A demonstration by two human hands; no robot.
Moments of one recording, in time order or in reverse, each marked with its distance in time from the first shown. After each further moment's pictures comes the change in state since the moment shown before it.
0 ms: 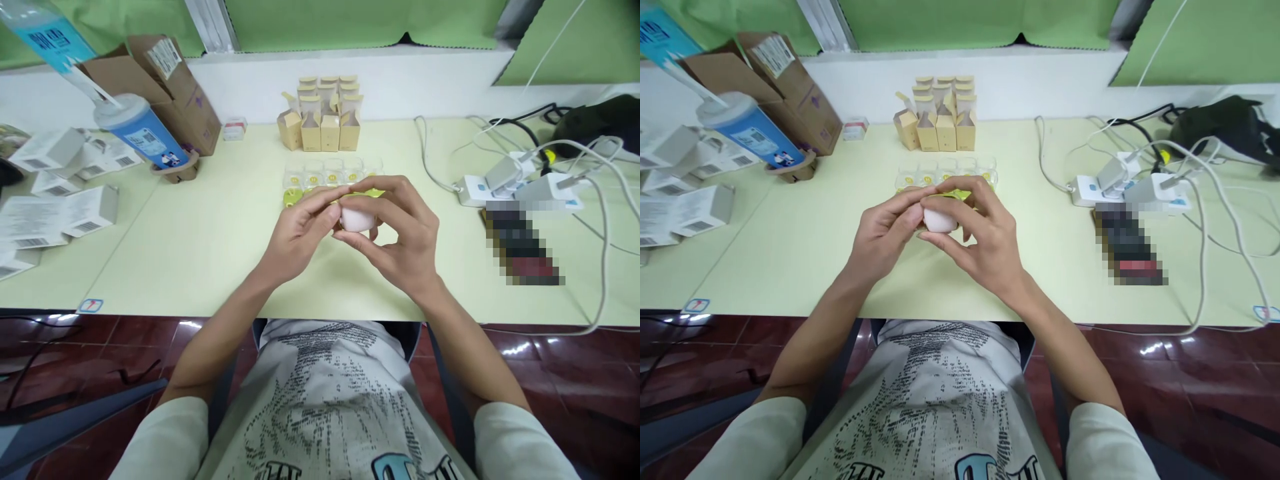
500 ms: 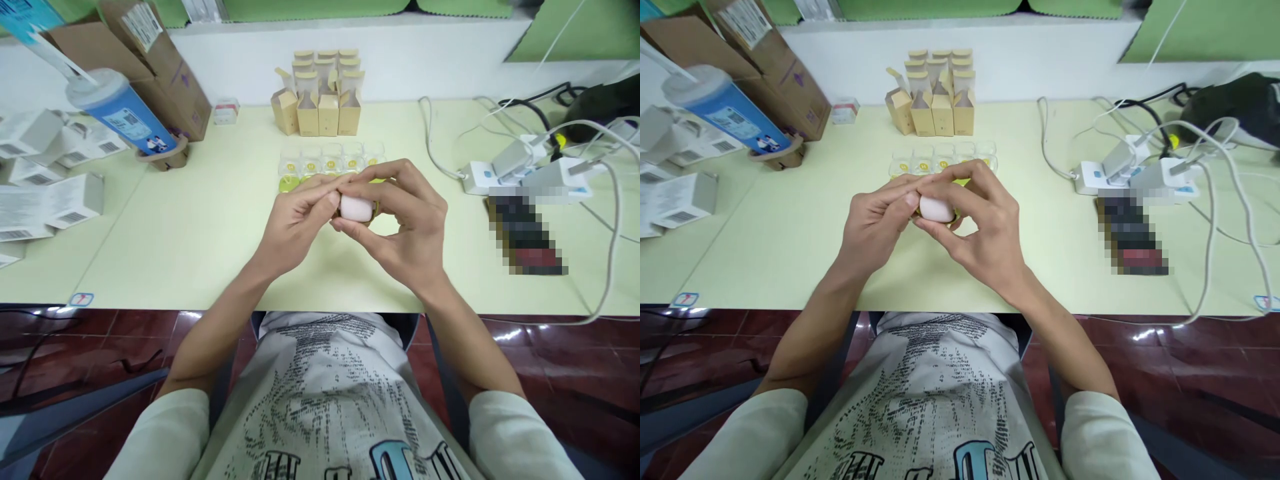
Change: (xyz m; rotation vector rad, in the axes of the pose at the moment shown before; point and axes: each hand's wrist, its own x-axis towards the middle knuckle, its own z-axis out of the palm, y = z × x) left_hand 0.003 0.009 0.003 0.068 -0.008 0.019; right_hand -0.003 -0.006 -0.001 0.069 -0.037 0.142
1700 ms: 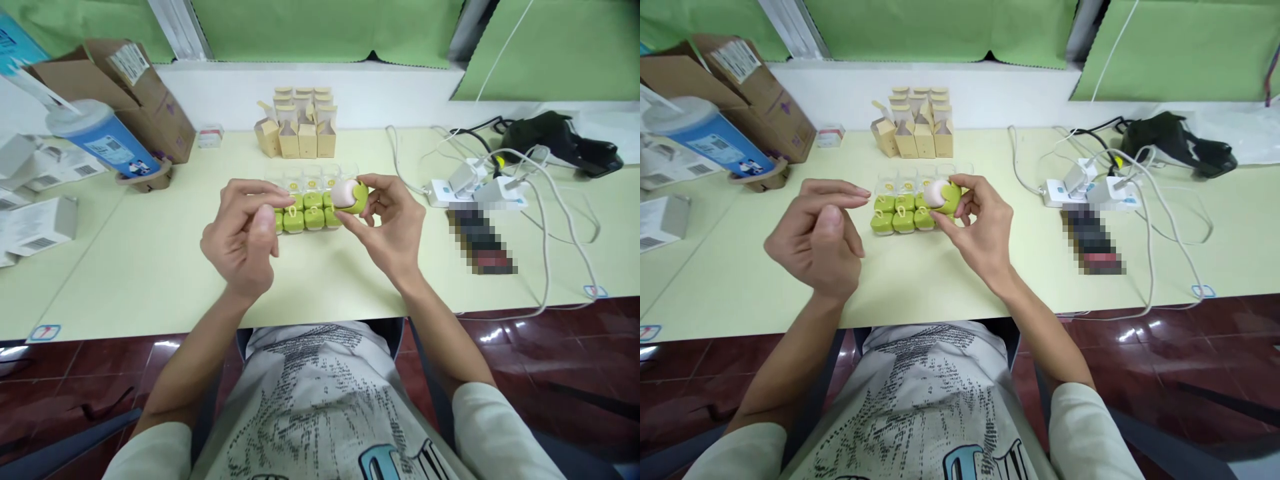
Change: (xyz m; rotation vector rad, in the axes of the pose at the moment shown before) left_hand -0.008 0.018 0.001 0.202 0.495 0.291; right_hand 0.001 0.028 0.001 0.013 0.185 0.212
